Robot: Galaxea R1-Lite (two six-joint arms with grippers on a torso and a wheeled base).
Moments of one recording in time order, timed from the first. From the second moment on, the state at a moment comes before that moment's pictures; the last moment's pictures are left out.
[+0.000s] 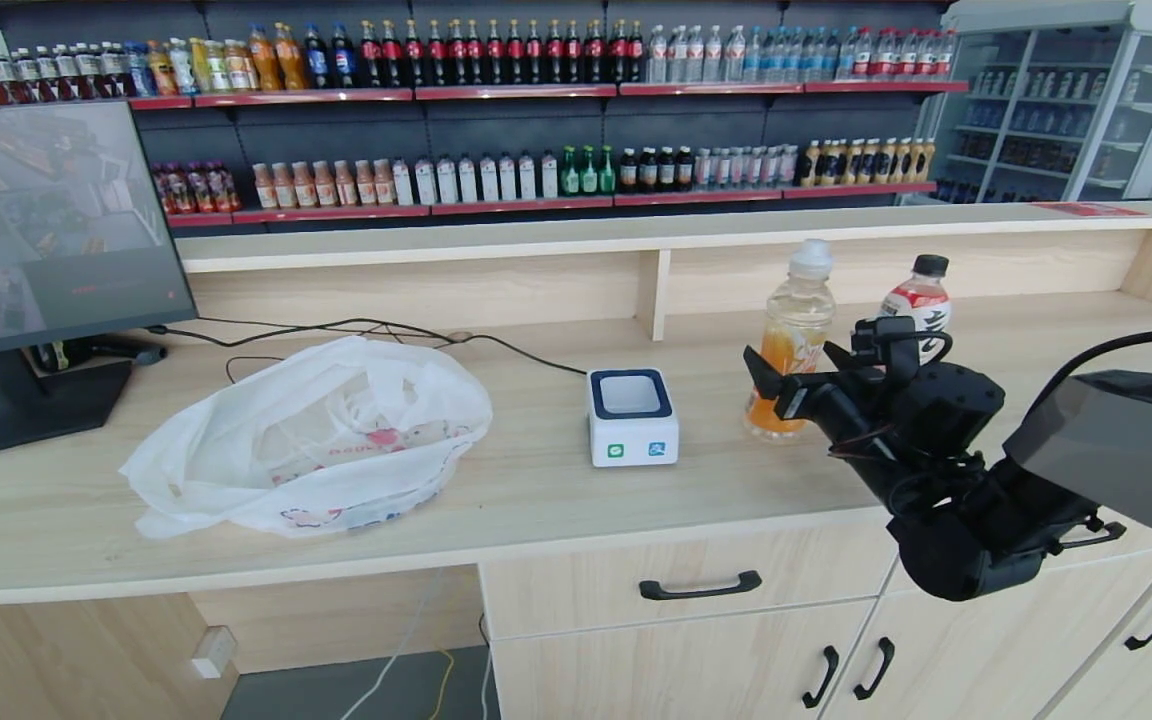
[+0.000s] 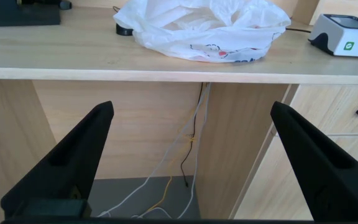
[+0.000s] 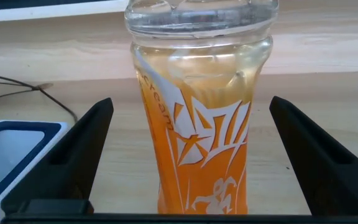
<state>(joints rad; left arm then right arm) 0.00 0.00 0.00 0.00 0.00 0.00 0.22 2.26 -0.90 -1.57 -0.03 0.04</state>
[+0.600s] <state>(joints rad) 0.00 0.00 0.00 0.00 0.00 0.00 0.21 2.32 -0.98 -1.55 -0.02 0.04</state>
